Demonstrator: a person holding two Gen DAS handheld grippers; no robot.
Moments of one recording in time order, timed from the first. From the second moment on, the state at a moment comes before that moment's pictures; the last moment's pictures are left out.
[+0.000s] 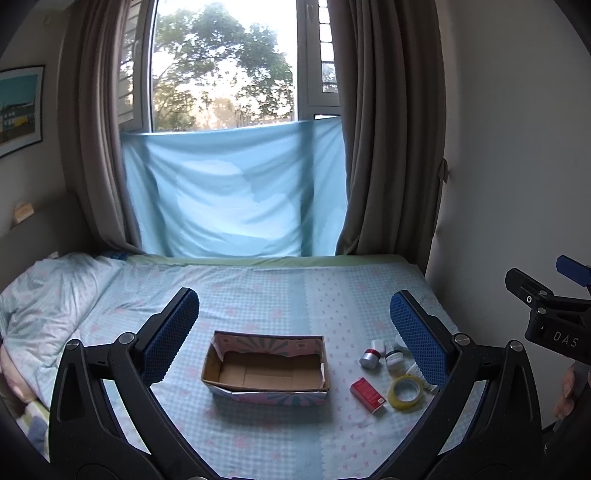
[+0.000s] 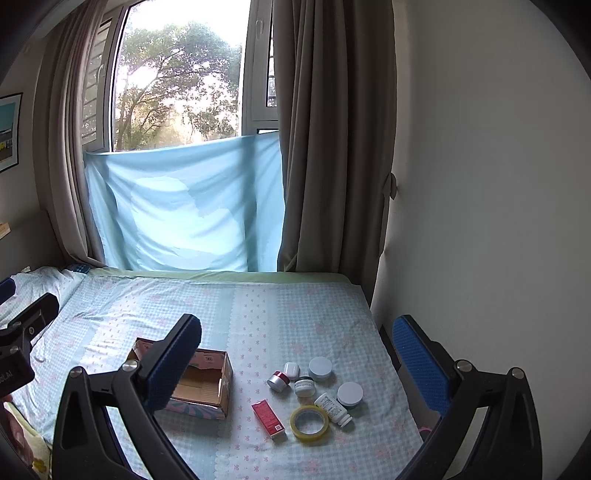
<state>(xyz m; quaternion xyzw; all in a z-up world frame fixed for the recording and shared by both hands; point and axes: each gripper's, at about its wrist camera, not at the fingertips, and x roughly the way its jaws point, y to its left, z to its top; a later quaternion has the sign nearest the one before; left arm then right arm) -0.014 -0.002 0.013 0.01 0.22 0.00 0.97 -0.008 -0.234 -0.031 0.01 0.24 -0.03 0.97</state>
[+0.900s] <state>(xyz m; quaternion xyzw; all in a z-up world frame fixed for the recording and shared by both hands) 0.163 -0.107 -0.257 -0.06 0.54 -0.07 0.84 0.145 -0.345 -0.216 0.04 0.43 -0.10 0.90</state>
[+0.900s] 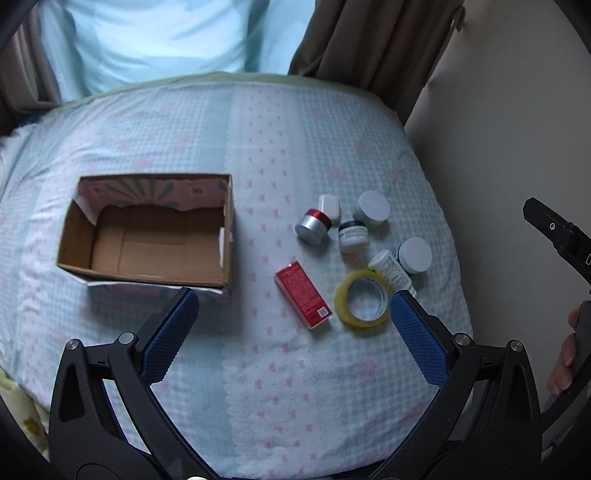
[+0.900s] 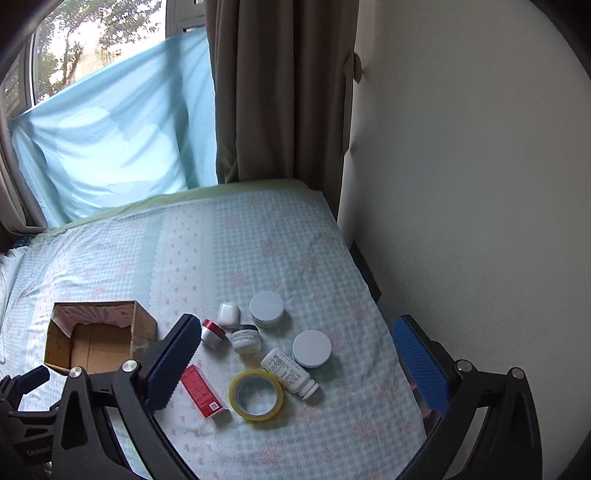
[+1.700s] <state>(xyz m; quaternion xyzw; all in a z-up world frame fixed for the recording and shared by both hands) 0.243 -0.155 -0.487 -0.16 0.69 0.06 0.71 0.275 -0.411 -0.463 0.19 0.67 -0.13 0.71</state>
